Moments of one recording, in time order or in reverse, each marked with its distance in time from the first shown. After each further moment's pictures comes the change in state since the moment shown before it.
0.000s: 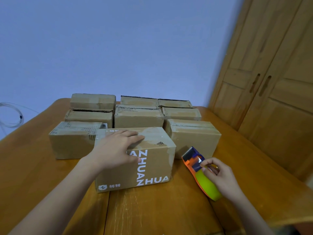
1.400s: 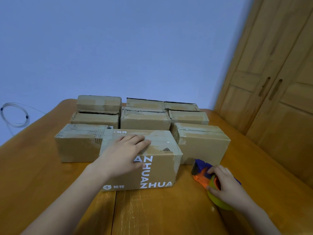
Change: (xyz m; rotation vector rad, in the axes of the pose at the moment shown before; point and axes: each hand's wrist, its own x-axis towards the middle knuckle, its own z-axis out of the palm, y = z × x) left_hand 0.001 -0.002 0.006 0.096 0.032 0.057; right_hand 0.008 0.001 -0.001 -0.725 -0.290 -0.032
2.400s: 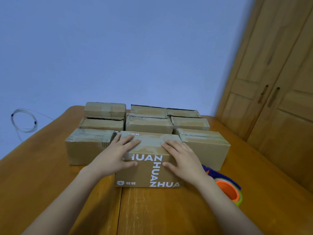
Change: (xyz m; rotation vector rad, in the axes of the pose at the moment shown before) left_hand -0.017 -0.039 0.019 -0.365 -0.001 -0.174; right_hand 0.065 -0.117 -0.009 -0.095 0.244 -0.416
